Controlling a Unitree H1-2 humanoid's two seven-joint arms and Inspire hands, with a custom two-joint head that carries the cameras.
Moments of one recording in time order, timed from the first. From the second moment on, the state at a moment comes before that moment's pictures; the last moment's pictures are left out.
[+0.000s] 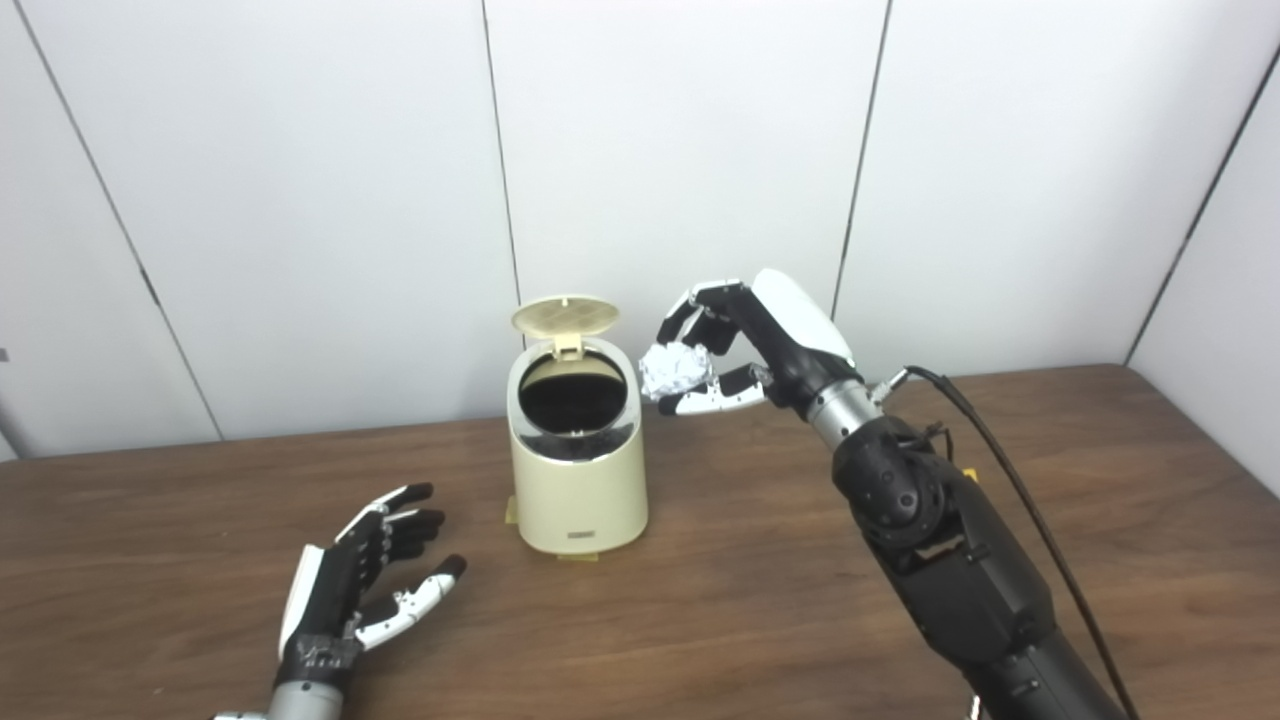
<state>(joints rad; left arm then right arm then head) -0.20 0.14 0.02 0.17 0.12 -0.14 -0.04 -0.64 -0.25 0.20 0.08 -0.57 0.13 0.08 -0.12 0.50</state>
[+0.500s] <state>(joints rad) -0.20 0.11 0.00 0.16 0.13 -0.11 -0.03 -0.72 -0.17 0.25 0.19 -0.58 0.09 0.06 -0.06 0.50</state>
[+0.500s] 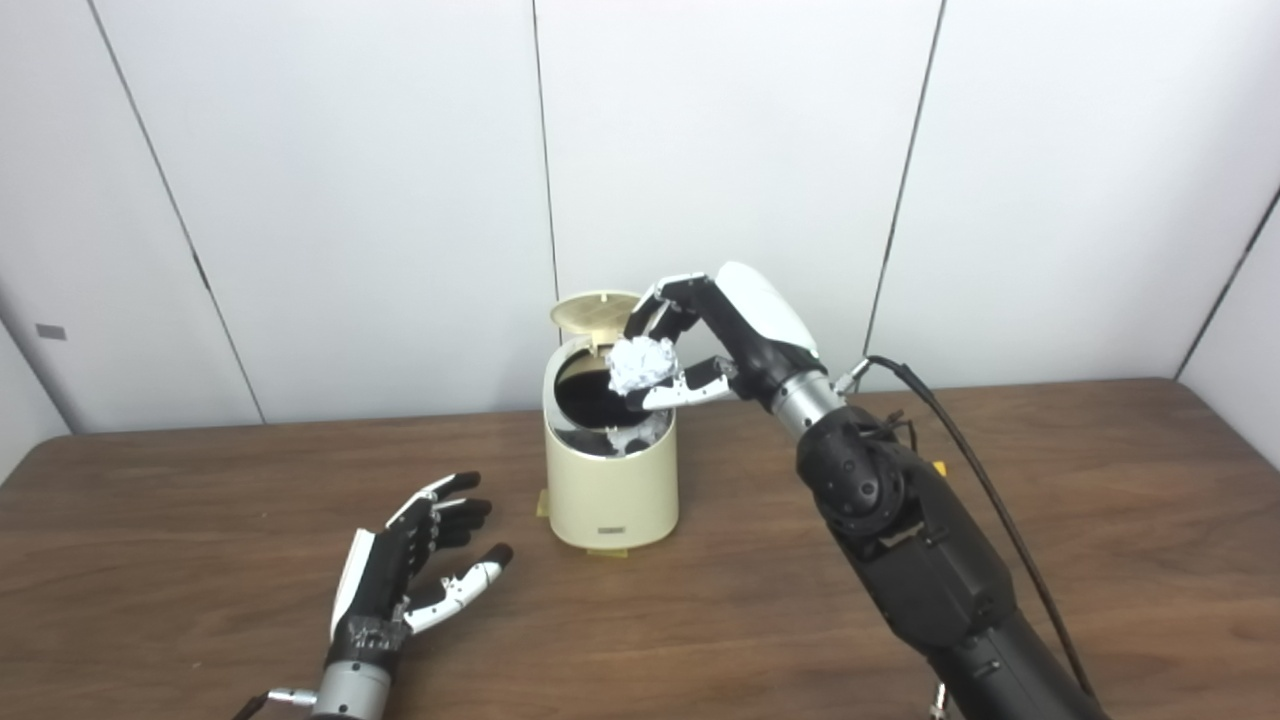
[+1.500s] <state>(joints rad) -0.19 0.10 0.00 0.14 0.12 -0.10 -0.02 -0.73 -0.19 0.29 0.19 -0.57 0.13 0.18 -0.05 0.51</state>
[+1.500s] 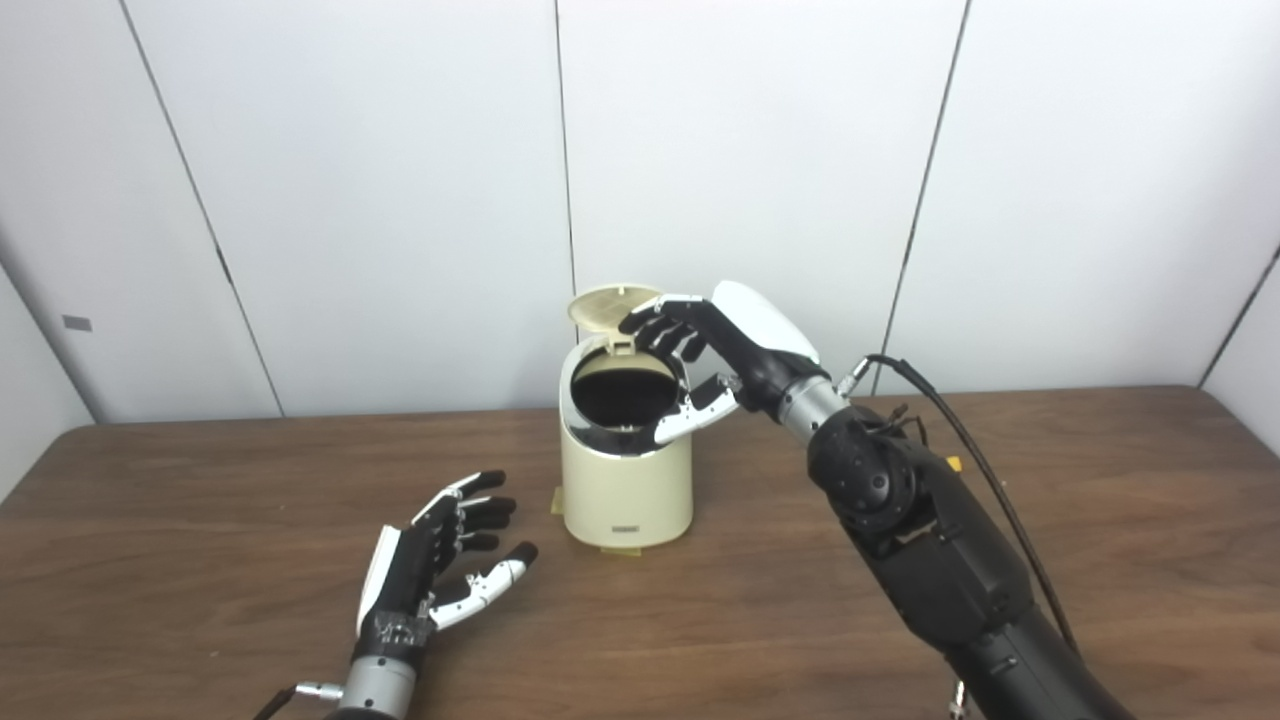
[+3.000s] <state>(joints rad) -0.34 0.13 -0.03 0.13 0.14 -0.14 -0.02 -0.33 -0.31 0.10 0.07 -0.40 0.08 0.15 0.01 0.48</state>
